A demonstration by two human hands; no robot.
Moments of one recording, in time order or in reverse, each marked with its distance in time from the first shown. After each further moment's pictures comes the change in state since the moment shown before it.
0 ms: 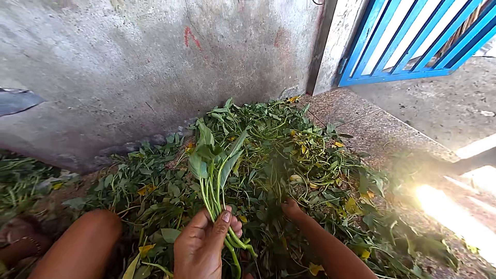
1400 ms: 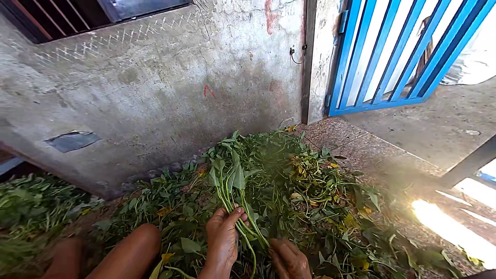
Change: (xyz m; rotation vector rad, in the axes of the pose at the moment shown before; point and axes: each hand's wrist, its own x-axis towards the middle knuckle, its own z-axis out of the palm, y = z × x) left_hand 0.004 -0.005 0.015 -0.147 0.165 -0.200; right_hand -0.242 -0.005 0.041 0.051 0.496 -1.266
